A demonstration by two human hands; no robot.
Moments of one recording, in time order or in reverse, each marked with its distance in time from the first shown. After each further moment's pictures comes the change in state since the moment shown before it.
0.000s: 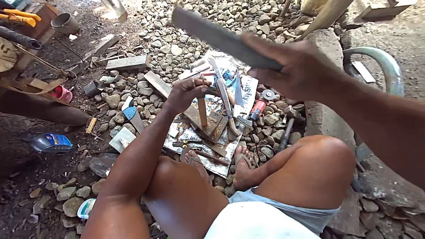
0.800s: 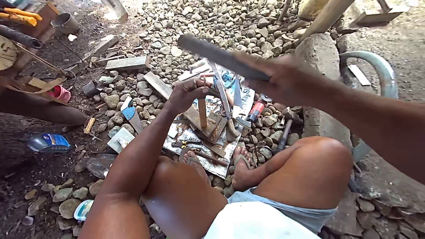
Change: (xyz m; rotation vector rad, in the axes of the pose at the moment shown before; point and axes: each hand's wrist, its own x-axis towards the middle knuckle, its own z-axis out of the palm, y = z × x) left_hand 0.004 0.000 -0.002 0.046 -0.020 0.050; right_hand 0.003 -0.001 0.007 0.002 -0.108 0.016
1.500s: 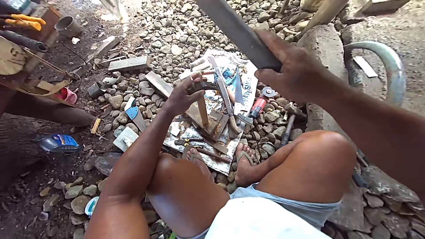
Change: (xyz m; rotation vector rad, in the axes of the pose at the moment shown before) left_hand -0.011 0.016 0.002 0.187 -0.053 -0.214; right_hand -0.017 -0.008 -0.005 0.145 0.076 0.352
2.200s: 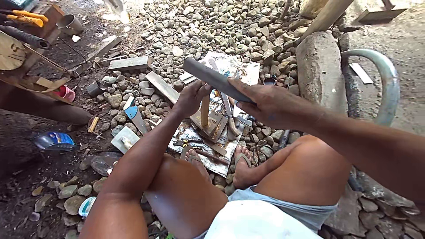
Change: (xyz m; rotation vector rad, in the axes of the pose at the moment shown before) left_hand 0.005 -0.004 0.025 0.218 0.147 0.095; right_hand -0.021 -0.010 0.037 -0.209 -0.246 -0.210
